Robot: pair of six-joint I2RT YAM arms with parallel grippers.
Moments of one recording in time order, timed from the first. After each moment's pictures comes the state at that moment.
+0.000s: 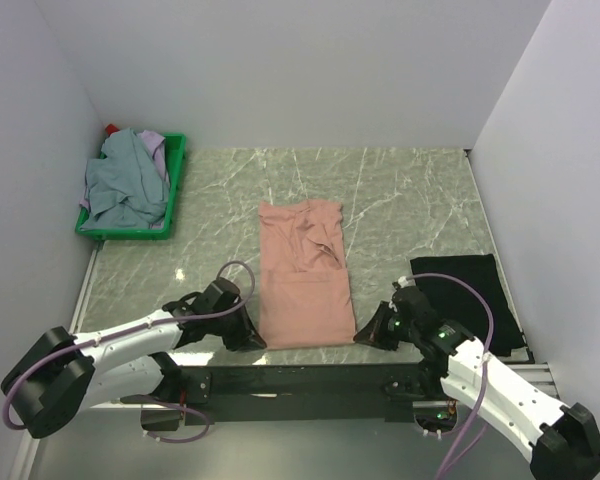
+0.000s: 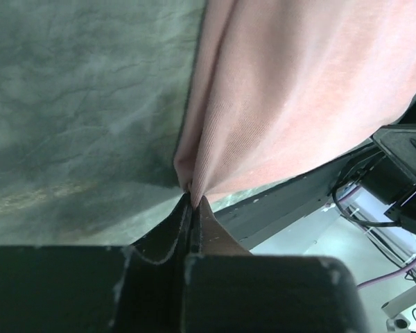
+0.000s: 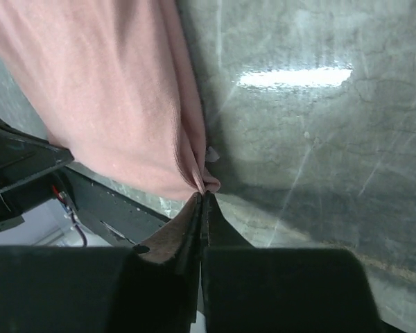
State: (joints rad) left arm -0.76 1.06 0.30 -0.23 0.30 -1.19; right arm 0.57 0.60 0.16 -0.44 -0.28 1.02
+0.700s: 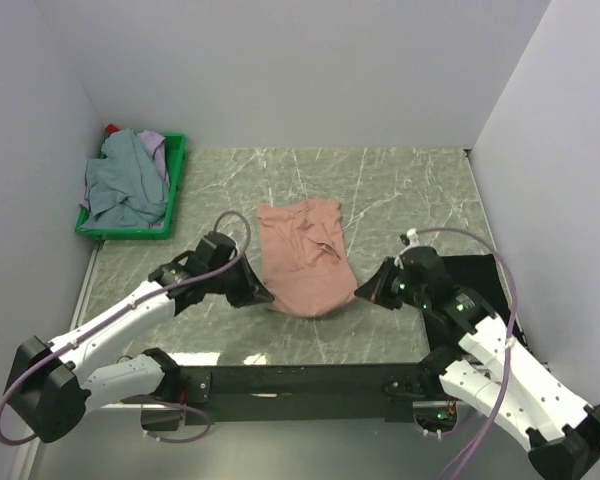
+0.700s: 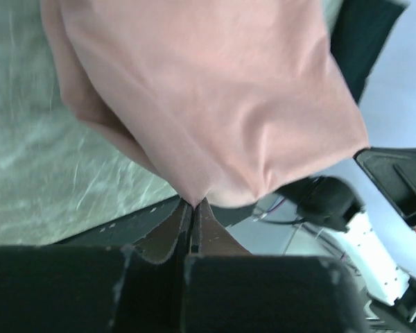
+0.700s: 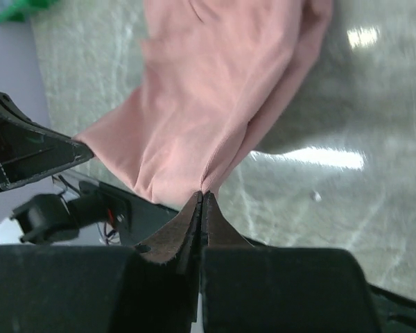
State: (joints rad) left arm -0.66 1.05 0.69 -0.48 0.30 -1.10; right arm 0.56 0.70 0.62 -0.63 -0.14 0.90
